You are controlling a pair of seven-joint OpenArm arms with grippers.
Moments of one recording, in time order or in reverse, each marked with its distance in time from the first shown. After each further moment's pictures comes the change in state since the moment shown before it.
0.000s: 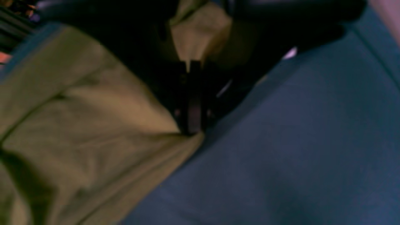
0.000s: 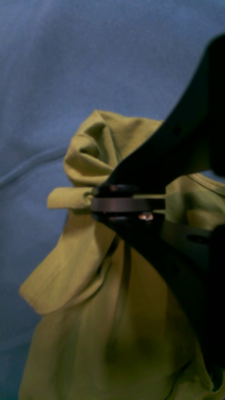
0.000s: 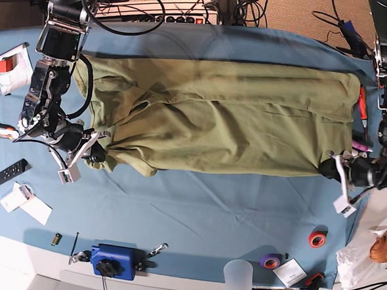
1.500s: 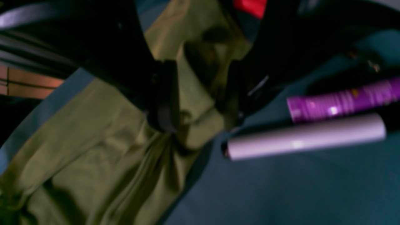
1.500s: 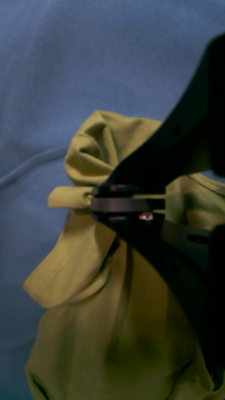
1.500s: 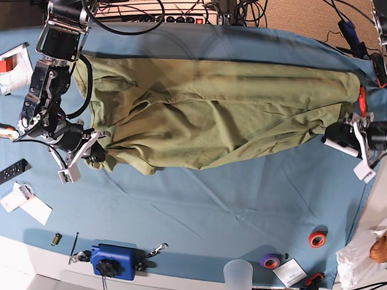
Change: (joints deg) left arm 15.1 0.2 -14.4 6.6 -9.3 -0.6 9.2; right arm 0.0 0.0 0.0 0.0 0.0 0.0 0.1
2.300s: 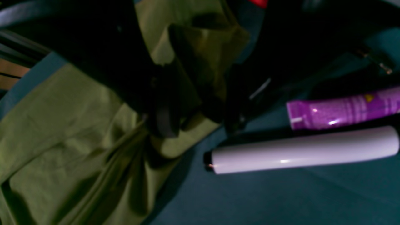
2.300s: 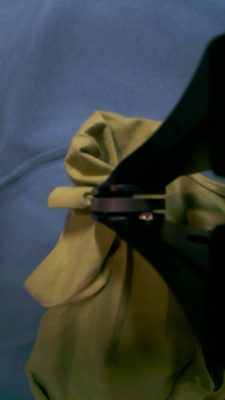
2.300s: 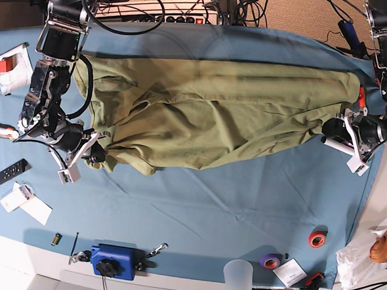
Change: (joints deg) left arm 1.6 3.1 0.0 0.0 9.7 0.0 -8.9; right arm 0.0 0.0 0.0 0.0 0.0 0.0 0.1
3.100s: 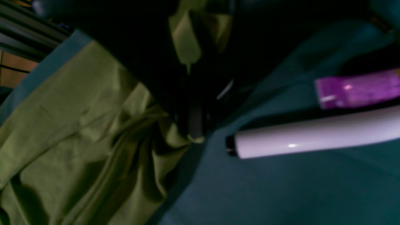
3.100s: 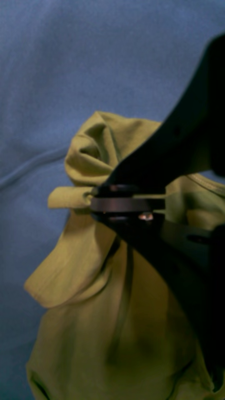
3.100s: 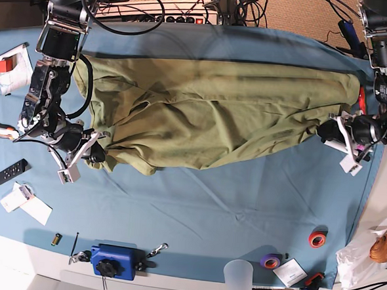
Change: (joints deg) left arm -0.7 1.6 0.0 -0.3 0.0 0.0 -0.1; right arm 0.0 0.0 0.0 0.0 0.0 0.0 0.0
